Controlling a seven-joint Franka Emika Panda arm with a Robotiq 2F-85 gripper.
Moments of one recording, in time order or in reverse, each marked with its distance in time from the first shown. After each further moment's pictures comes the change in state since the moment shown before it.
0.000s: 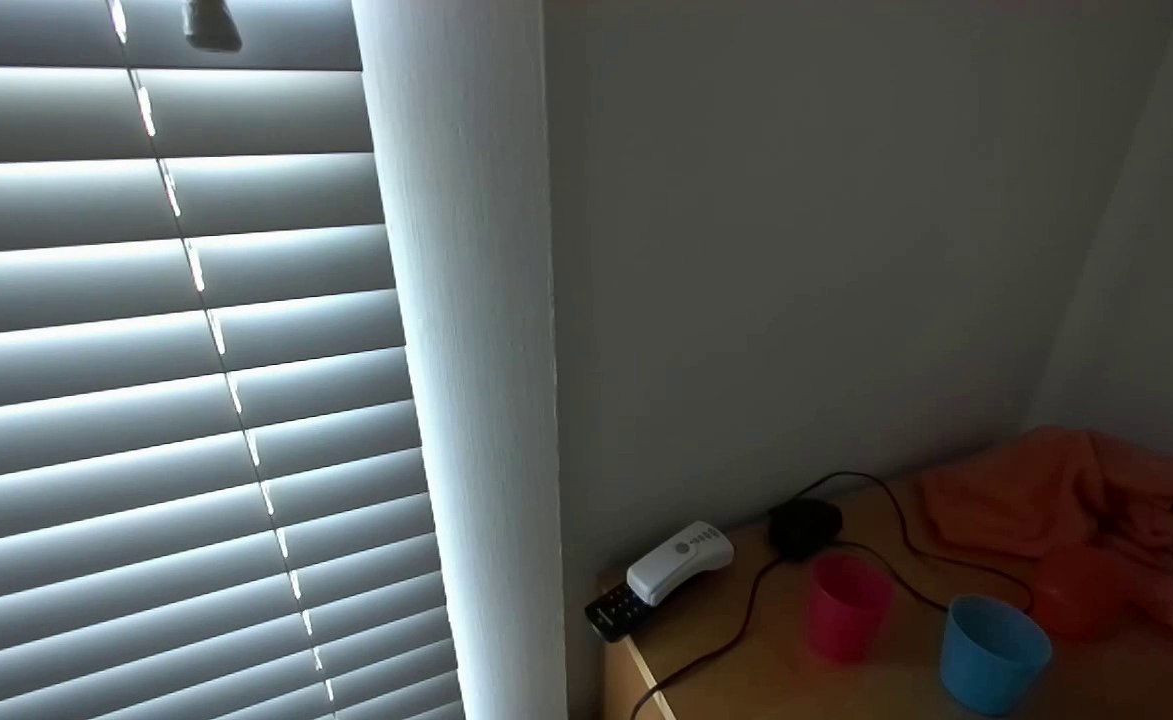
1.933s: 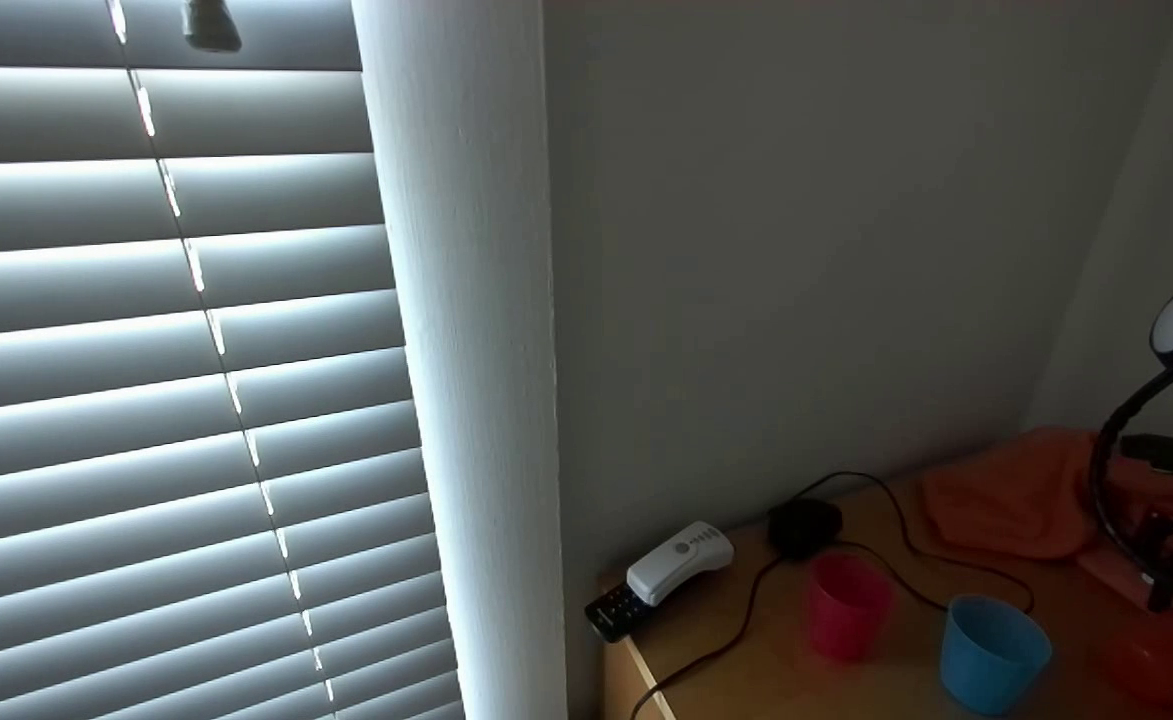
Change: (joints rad) arm -0.063 0.405 -0.013 0.493 0.150 -0.621 -0.051
